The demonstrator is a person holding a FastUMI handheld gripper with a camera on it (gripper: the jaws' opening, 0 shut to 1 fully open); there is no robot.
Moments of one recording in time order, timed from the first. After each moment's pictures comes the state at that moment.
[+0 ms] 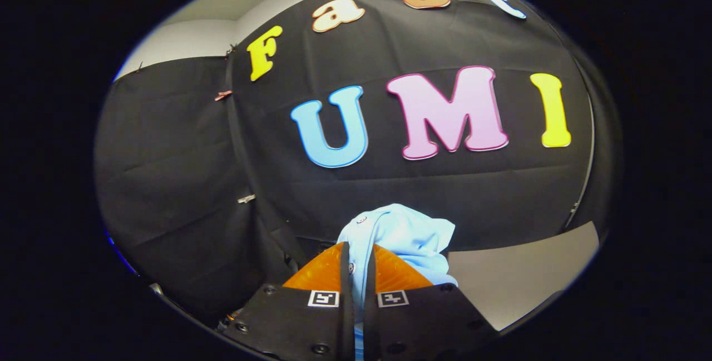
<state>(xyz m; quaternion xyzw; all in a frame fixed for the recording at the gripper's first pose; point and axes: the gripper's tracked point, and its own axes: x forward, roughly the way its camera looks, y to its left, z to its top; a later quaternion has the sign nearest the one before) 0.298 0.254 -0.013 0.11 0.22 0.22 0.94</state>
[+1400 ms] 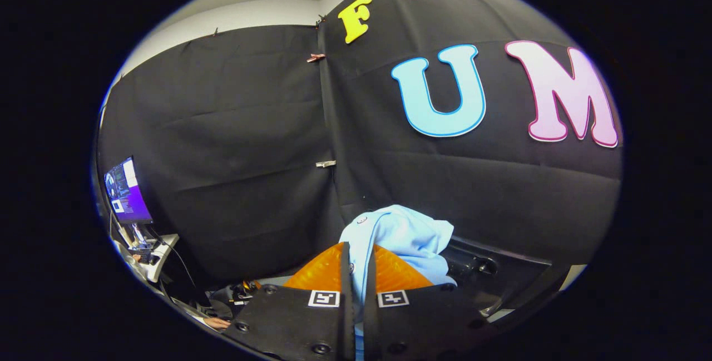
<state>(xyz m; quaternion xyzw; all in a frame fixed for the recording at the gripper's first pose) 0.294 0.380 -0.125 0.07 0.21 0.44 0.87</state>
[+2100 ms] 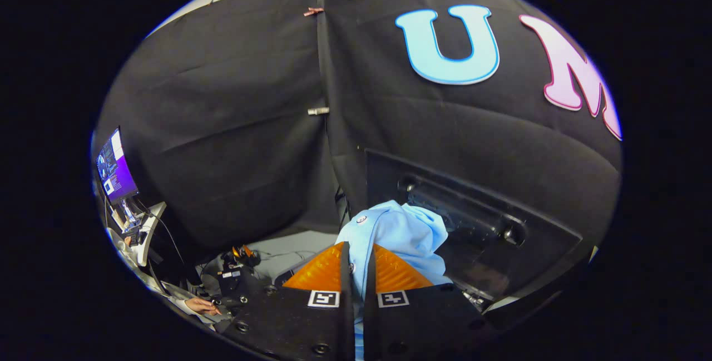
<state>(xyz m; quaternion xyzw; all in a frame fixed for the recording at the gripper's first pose) 0.279 0.397 -0.240 -0.02 0.34 0.42 0.84</state>
